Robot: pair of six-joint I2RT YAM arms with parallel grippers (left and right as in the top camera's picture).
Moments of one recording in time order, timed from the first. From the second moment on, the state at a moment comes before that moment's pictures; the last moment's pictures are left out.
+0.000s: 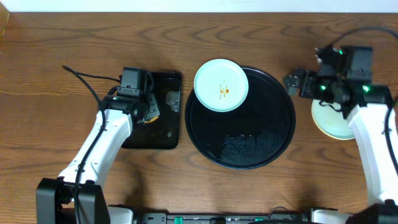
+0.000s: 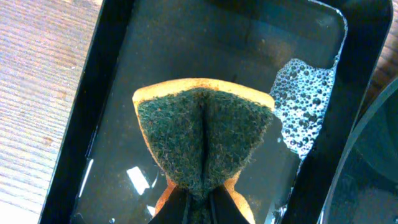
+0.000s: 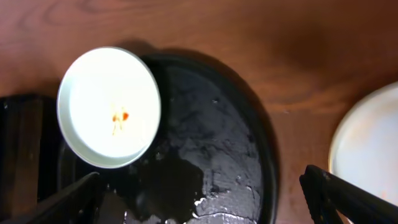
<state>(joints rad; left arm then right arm) -0.14 1.50 0.98 -0.65 -0.06 -0.42 -0.02 1.48 1.27 -0.78 -0.29 0.14</state>
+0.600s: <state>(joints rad) -0.14 1.50 0.98 -0.66 -0.06 -0.42 0.16 1.96 1.35 -0.52 -0.35 0.14</state>
